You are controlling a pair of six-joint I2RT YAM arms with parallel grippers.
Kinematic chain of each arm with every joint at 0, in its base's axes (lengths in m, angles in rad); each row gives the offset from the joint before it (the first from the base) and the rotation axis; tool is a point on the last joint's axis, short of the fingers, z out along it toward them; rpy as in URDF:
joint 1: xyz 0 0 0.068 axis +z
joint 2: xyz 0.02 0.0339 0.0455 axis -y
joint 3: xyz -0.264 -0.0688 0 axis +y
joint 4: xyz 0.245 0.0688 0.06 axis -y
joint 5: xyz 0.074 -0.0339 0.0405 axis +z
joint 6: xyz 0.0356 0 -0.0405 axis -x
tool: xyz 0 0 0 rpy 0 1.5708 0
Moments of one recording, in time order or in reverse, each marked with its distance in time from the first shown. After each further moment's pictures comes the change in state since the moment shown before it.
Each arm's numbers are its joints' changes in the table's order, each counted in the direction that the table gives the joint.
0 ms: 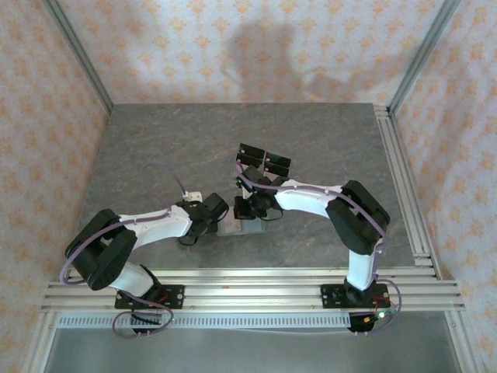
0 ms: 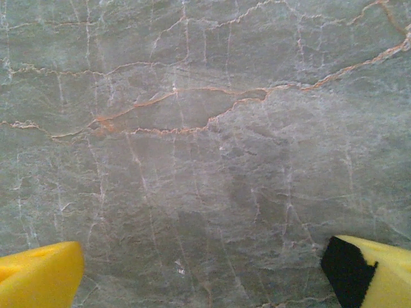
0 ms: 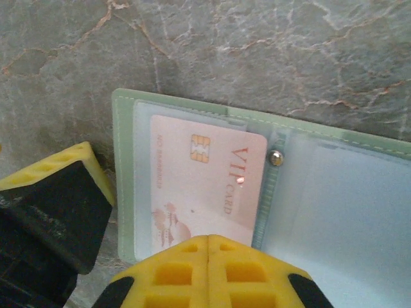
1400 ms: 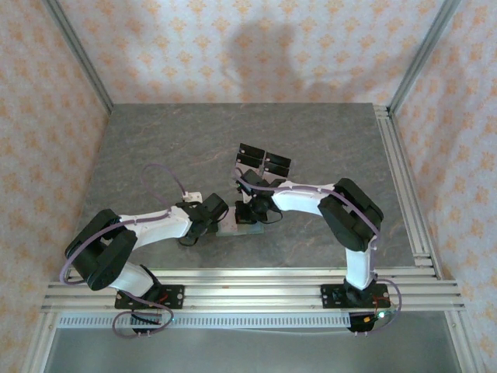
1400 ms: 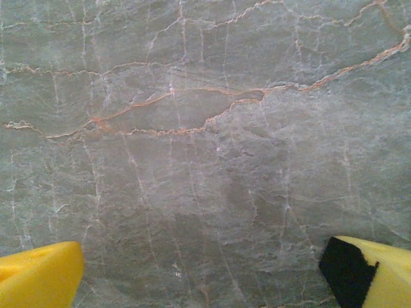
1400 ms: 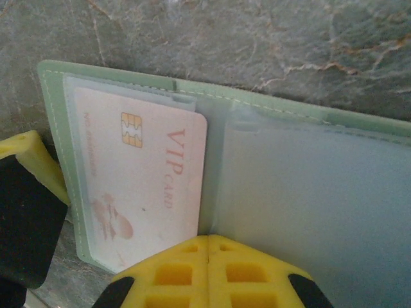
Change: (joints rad) left arm -0.001 0.000 0.012 0.023 0.000 0.002; right arm 0.003 -0.056 0.006 -0.003 0.035 -0.007
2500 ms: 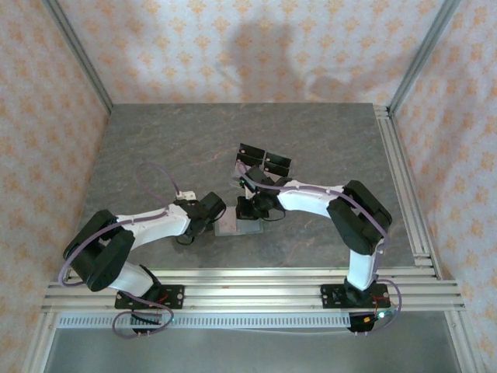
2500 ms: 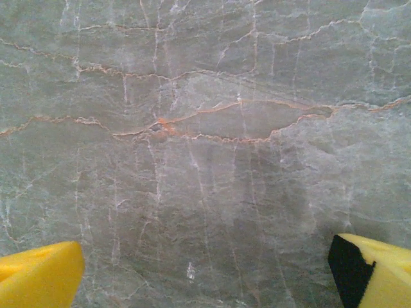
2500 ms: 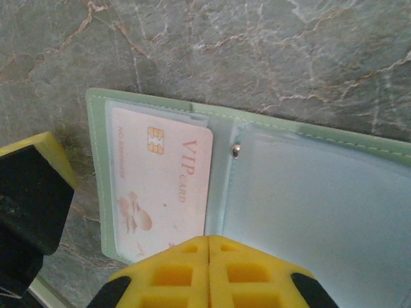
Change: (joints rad) left arm 0.025 0.008 -0.024 -0.104 0.053 0.061; right arm -0.019 0.066 0.029 0.031 -0.014 -0.008
